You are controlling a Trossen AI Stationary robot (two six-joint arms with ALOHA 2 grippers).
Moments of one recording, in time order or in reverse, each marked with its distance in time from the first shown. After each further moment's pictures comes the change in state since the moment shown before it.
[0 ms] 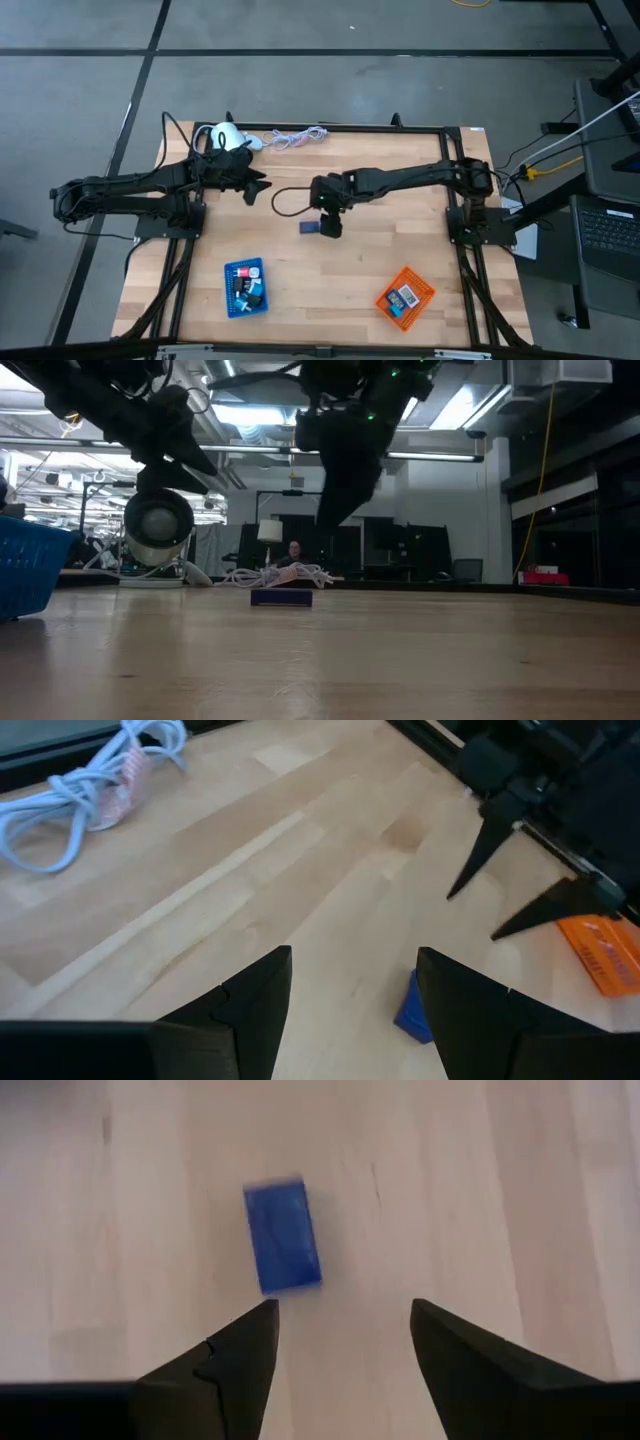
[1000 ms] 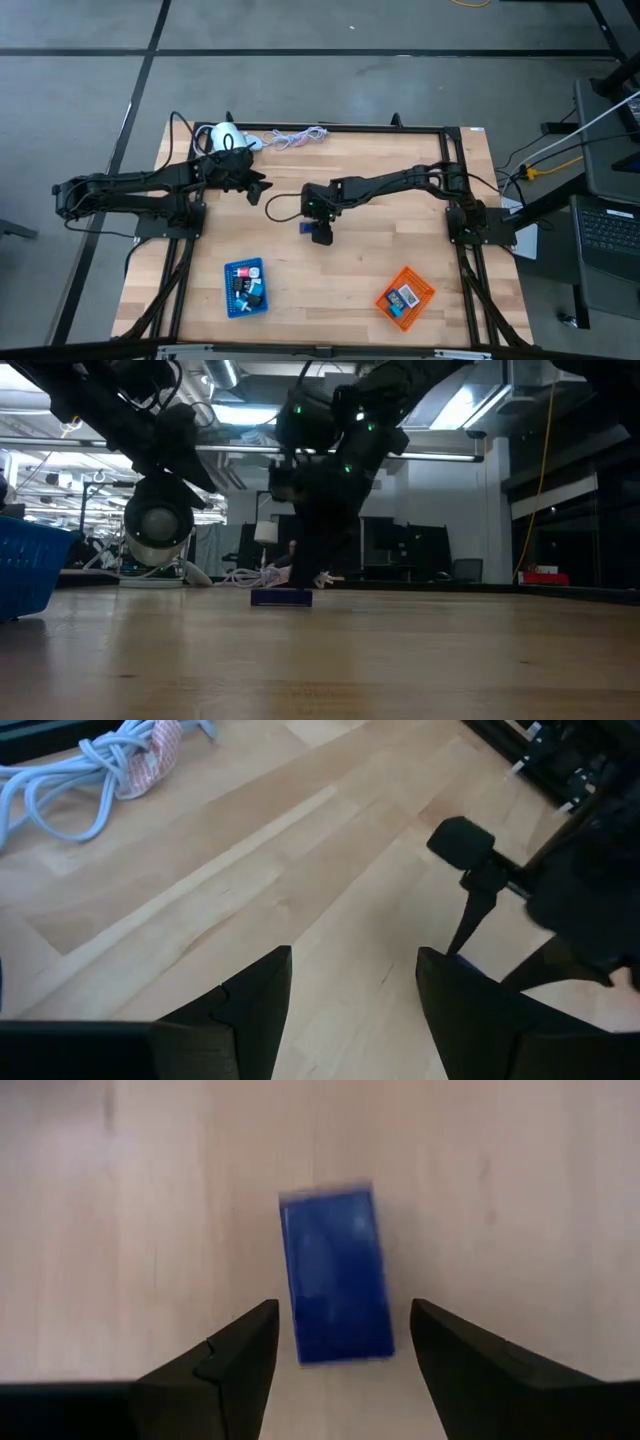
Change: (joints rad) left arm 0.000 0.069 0.000 -0.015 -0.047 -0.015; right arm -0.018 0.175 0.002 0.186 -0.175 -0.015
